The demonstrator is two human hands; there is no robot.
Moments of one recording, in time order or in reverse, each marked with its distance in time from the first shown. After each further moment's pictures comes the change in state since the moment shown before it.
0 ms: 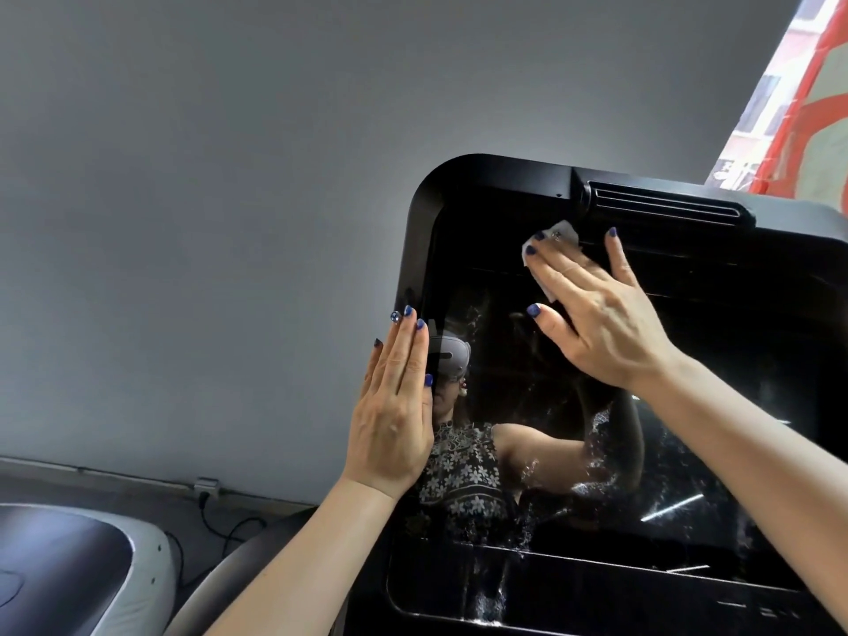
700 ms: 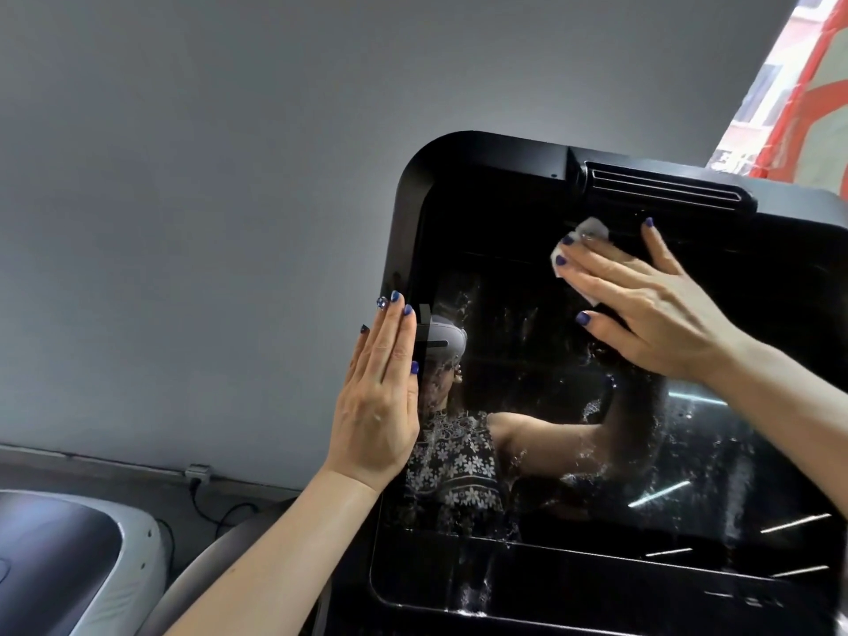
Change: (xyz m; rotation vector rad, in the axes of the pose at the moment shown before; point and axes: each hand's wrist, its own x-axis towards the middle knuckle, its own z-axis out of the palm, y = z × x) left_hand -0.001 -0.002 0.002 0.000 -0.004 -0.005; right_hand -0.026 0.052 -0.023 0.008 -0.167 -0.148
